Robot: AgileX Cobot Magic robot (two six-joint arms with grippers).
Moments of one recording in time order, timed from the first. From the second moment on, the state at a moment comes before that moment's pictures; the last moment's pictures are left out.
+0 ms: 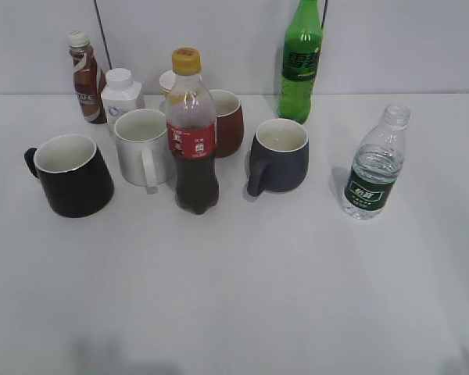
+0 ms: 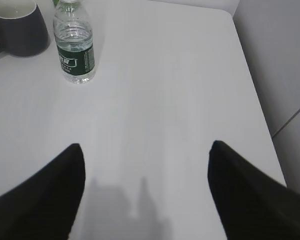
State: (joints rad) left arm -0.06 -0.01 -0.52 0.00 1.06 -0.06; right arm 0.14 -0.01 -0.51 -0.11 1.04 -0.02
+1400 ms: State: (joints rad) left arm -0.06 0.05 -0.52 0.00 0.53 -0.06; right arm 0.14 -0.01 -0.51 -0.11 1.04 -0.02
